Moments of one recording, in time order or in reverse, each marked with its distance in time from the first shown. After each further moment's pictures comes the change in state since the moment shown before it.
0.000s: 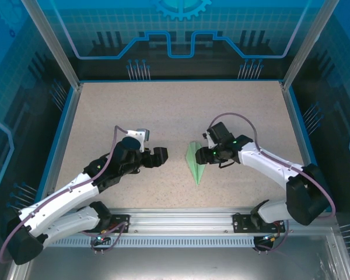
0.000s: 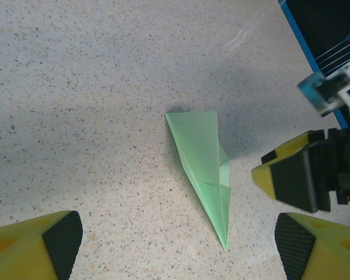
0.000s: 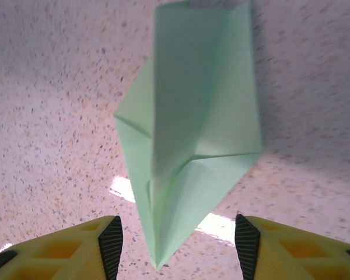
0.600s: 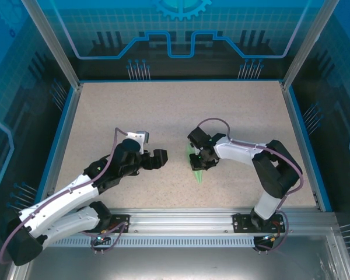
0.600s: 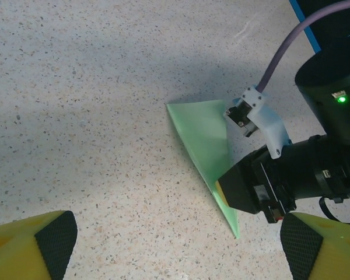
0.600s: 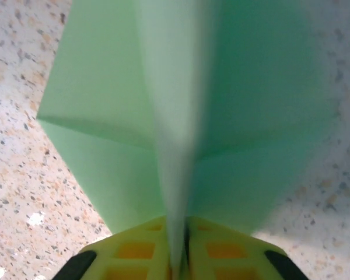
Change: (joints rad) left arm 0.000 -0.016 -0.032 -0.001 -0.001 0.004; right arm 0.091 0.319 0.126 -0.032 0.032 0.067
